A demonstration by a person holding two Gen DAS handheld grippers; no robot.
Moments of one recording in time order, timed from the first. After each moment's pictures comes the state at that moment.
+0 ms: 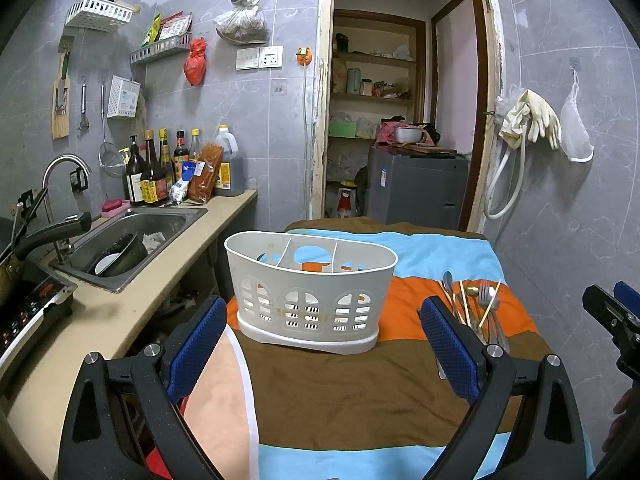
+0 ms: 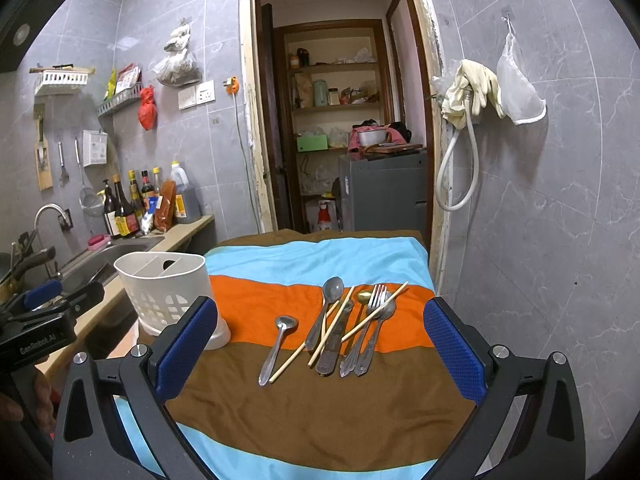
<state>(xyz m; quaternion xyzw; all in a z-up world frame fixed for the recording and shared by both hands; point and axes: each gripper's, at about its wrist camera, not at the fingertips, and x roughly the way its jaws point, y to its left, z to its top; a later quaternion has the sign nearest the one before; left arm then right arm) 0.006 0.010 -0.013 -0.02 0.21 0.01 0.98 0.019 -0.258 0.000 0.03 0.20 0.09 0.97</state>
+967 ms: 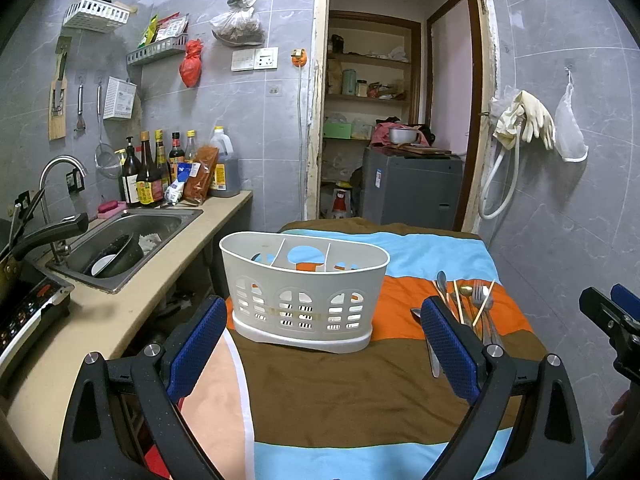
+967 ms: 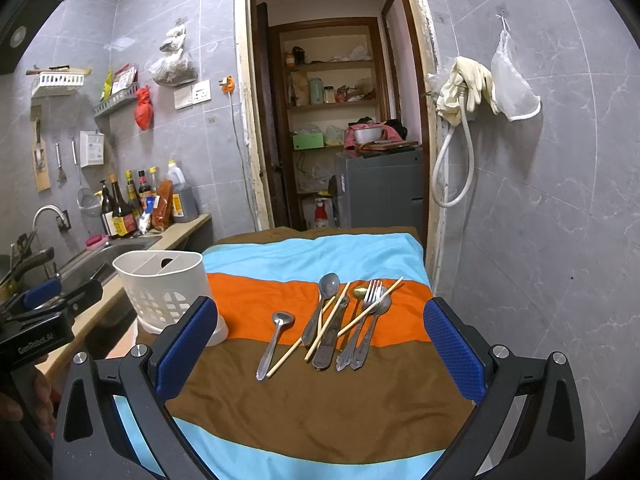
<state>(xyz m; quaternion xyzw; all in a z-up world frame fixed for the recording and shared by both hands) 0.010 -0.004 -0.013 -0.02 0.22 0.01 0.98 0.015 -0.262 -0.006 0.03 0.20 0.09 0.97</state>
